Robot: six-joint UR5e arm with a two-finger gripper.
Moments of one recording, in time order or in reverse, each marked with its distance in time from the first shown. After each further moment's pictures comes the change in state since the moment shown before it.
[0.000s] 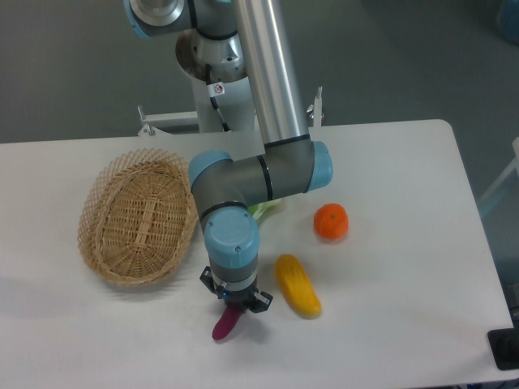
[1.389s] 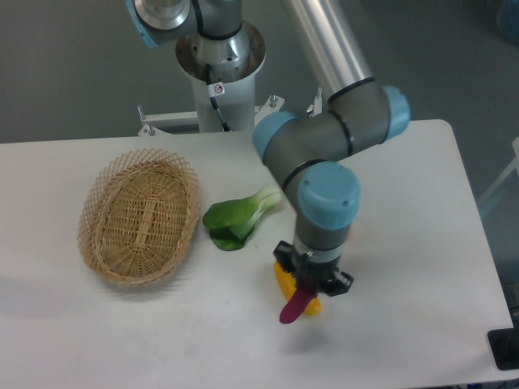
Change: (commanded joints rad) arm 0.259 0.087 0.140 -0.238 -0.023 0.392
